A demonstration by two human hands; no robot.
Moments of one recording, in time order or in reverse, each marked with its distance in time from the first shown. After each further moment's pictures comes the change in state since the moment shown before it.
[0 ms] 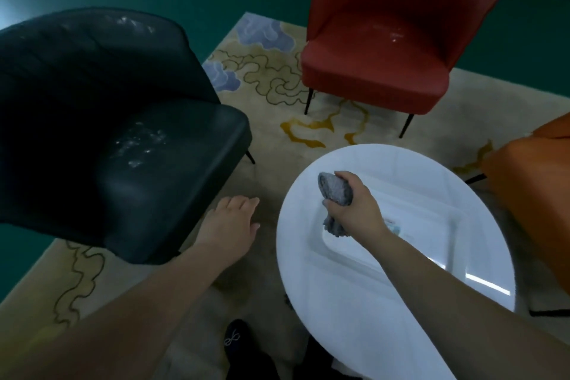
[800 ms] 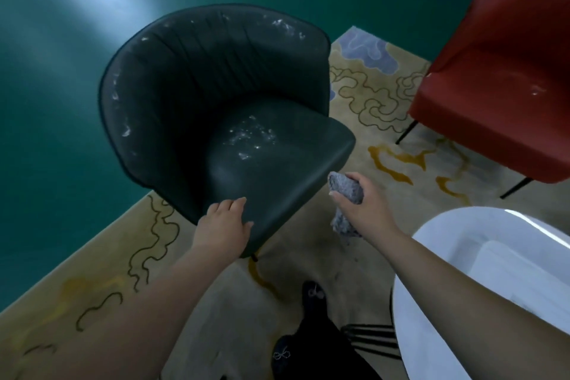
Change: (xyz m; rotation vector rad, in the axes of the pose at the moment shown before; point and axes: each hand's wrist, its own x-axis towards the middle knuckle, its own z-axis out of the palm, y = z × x) left_hand -0.063 -0.281 -0.020 -0.178 0.090 -0.464; right_hand 0.047 -0.156 0.250 -0.080 -0.193 -0.205
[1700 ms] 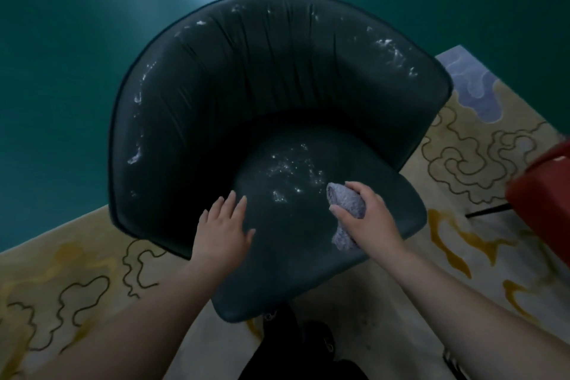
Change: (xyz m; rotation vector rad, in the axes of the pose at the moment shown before) left_hand 0.232 -0.095 0.034 -0.019 -0.014 -0.288; right_hand 0.275 -0.051 0.130 -0.196 -0.332 -0.106
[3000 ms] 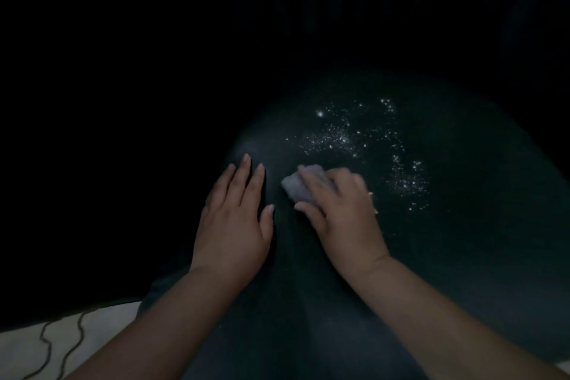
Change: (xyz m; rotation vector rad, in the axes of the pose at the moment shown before) left_hand 0.173 -0.027 0.216 -0.260 0.219 -0.101; right_hand 0.186 0.125 0.251 -0.436 0.002 -0.686
